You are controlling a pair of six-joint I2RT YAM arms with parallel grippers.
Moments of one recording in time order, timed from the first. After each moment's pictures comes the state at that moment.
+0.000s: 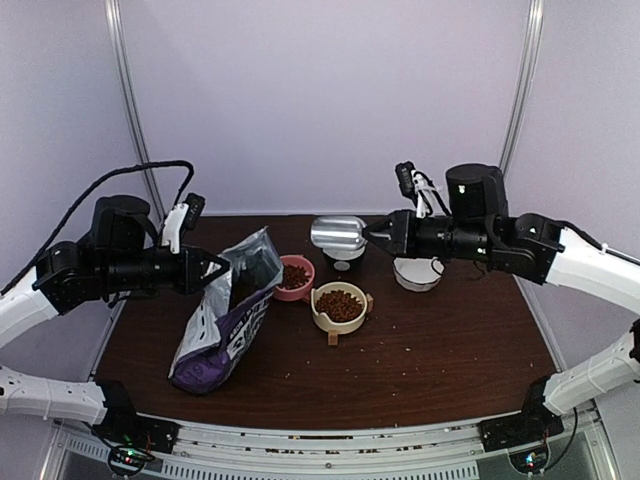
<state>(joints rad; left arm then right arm) -0.83 0.91 0.99 -0.56 0.02 -0.44 0.90 1.26 1.20 -0.28 -0.04 0.61</state>
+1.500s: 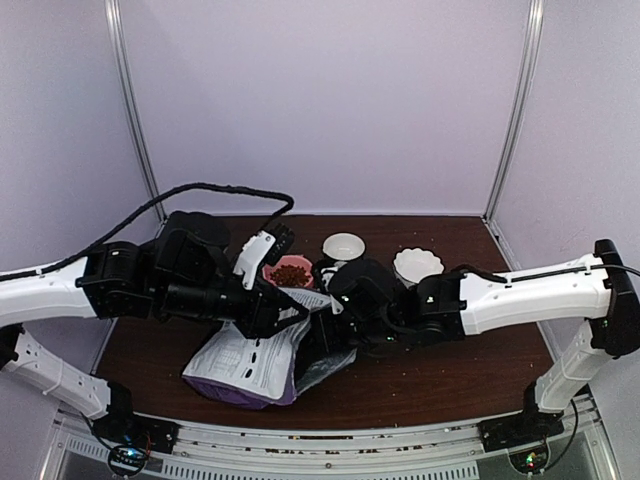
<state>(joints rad) -1.23 1.20 1.14 -0.50 -0.07 -0.44 1.24 1.60 1.18 -0.28 0.21 0.71</state>
